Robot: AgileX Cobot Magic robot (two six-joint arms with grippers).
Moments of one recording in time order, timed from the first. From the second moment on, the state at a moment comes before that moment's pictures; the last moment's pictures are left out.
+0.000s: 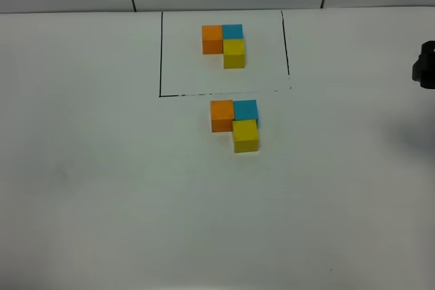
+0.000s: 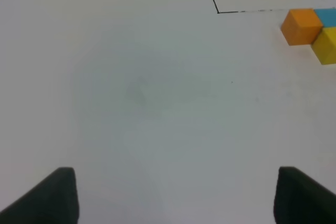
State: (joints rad) left arm -0.04 0.00 -0.50 -0.10 1.07 0.02; right arm -0.08 1.33 -0.97 0.00 0.63 -0.01
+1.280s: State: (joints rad) left arm -0.04 0.00 -0.50 -0.10 1.07 0.02; right arm 0.06 0.07 -0.50 0.15 1.05 -0.05
